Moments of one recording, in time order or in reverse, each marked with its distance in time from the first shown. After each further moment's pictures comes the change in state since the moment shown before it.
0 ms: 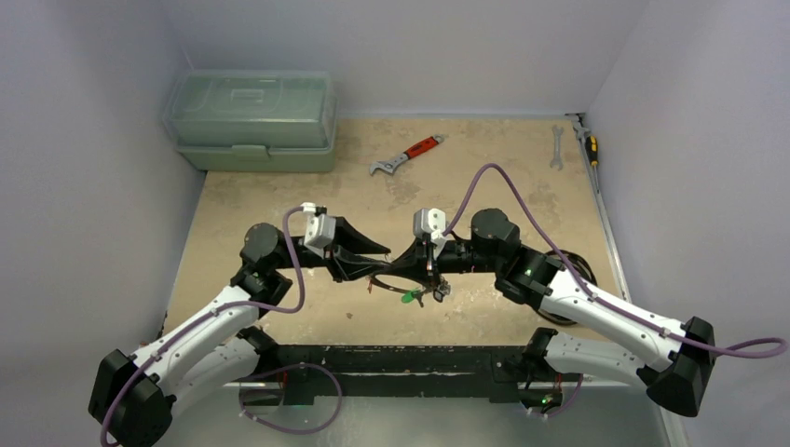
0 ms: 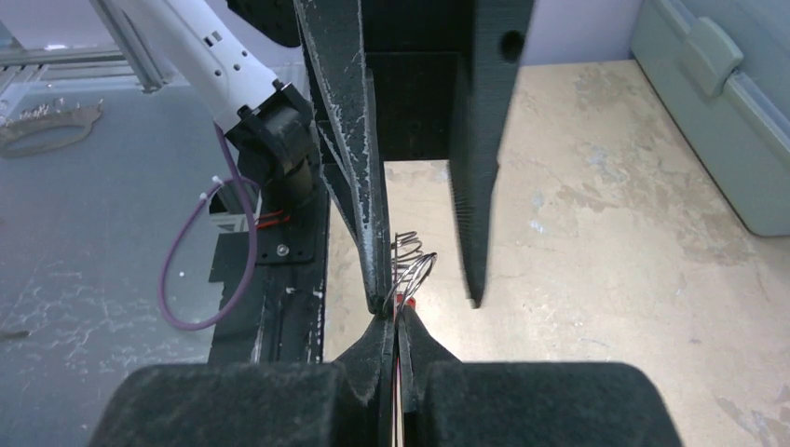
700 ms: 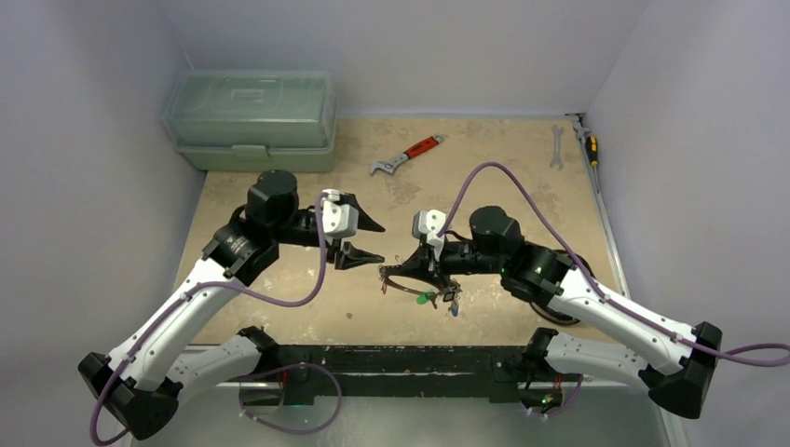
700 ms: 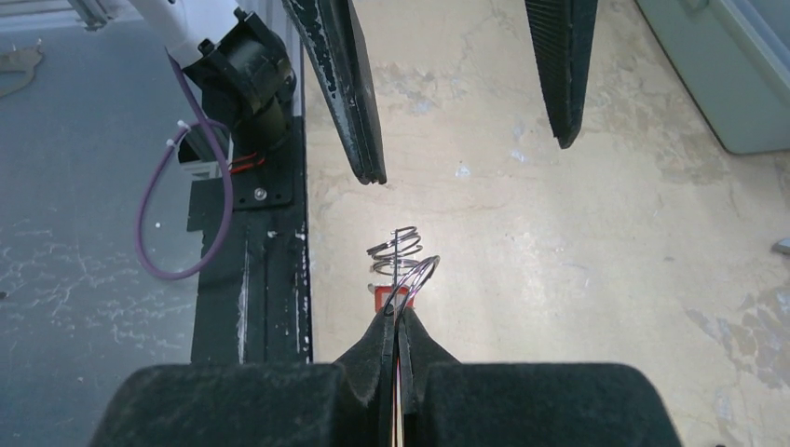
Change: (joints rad) left arm -0.002 0.085 0.529 -1.038 -0.018 0.671; right arm 0.001 -0.019 0.083 -0.274 0.090 -0.080
